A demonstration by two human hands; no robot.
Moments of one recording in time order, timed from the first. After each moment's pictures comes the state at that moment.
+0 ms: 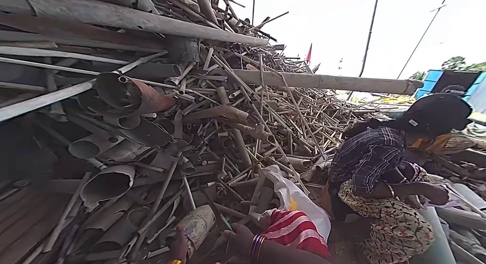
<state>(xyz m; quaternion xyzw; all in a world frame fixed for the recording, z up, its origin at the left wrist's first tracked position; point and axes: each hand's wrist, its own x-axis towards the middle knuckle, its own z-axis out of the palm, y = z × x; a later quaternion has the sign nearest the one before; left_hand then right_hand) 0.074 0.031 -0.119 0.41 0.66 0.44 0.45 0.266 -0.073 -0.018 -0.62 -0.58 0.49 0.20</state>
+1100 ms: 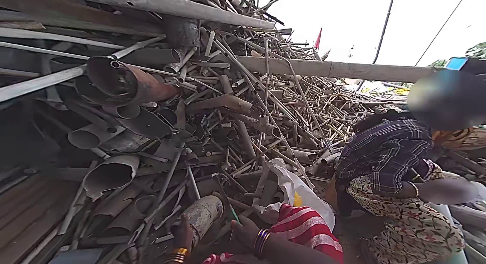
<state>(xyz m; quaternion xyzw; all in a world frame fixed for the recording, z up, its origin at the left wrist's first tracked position) 0.085 0.038 -0.116 0.39 0.67 0.46 0.43 0.279 -0.065 -0.031 -0.61 -0.53 0.54 0.23</state>
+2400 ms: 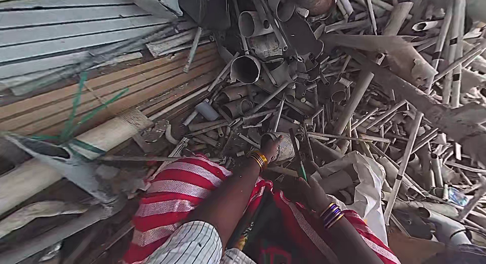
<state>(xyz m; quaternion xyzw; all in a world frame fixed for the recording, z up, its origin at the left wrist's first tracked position) 0.083 0.065 -0.086 0.29 0.57 0.48 0.60 0.276 -0.010 -0.028 -0.64 -0.63 0.44 0.03</state>
